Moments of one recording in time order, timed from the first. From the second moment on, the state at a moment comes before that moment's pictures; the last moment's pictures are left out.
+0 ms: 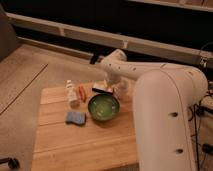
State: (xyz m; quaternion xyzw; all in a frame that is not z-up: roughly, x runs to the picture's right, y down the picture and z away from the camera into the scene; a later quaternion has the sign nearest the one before) arm 0.057 -0.004 0.910 -0.18 0.15 0.57 0.79
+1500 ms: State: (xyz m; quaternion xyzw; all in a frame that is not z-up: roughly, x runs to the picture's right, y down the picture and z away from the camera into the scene) arm 0.007 -0.037 0.814 -0.11 0.22 0.54 0.81
